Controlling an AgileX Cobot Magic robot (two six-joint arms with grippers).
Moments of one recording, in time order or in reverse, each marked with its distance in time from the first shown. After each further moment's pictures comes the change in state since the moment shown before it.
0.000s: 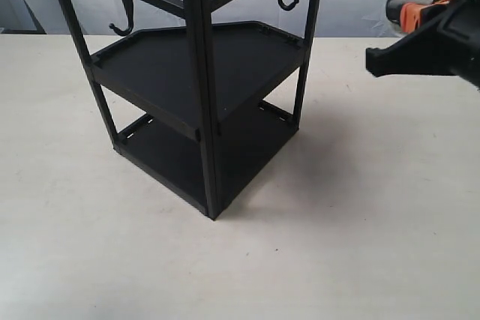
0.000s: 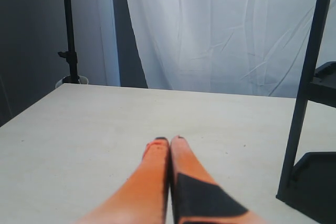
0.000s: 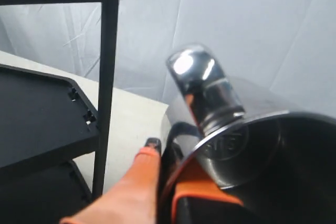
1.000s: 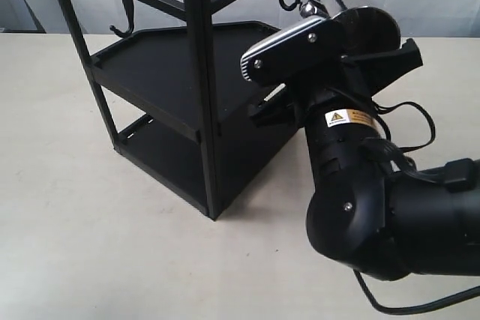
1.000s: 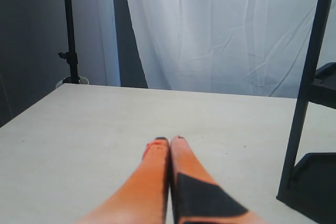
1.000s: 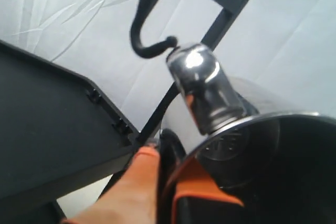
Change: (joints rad) left arm 0.000 0.000 0.000 0.000 -0.002 0.000; right arm 0.583 0.514 -0.096 0.257 -0.903 -0.136
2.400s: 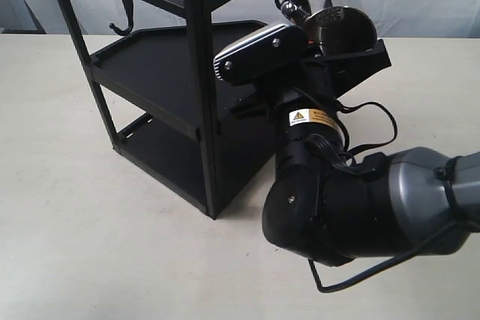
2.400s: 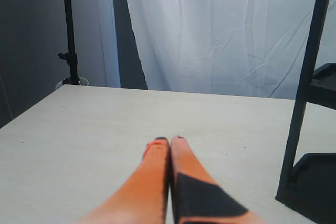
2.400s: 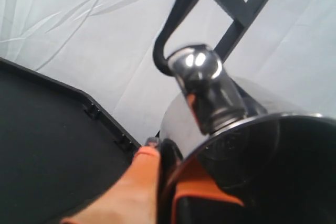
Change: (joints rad) left arm 0.000 0.000 0.000 0.000 -0.004 0.000; right arm 0.000 0.157 -0.103 -0.012 -0.084 0.028
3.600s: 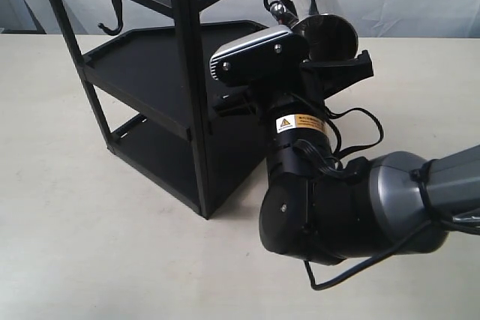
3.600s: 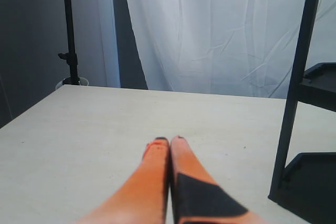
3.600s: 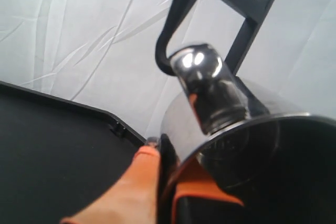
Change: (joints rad) left arm 0.000 0.000 0.000 0.000 0.000 0.000; right arm -0.006 0.049 -0.002 -0.107 0.011 0.222
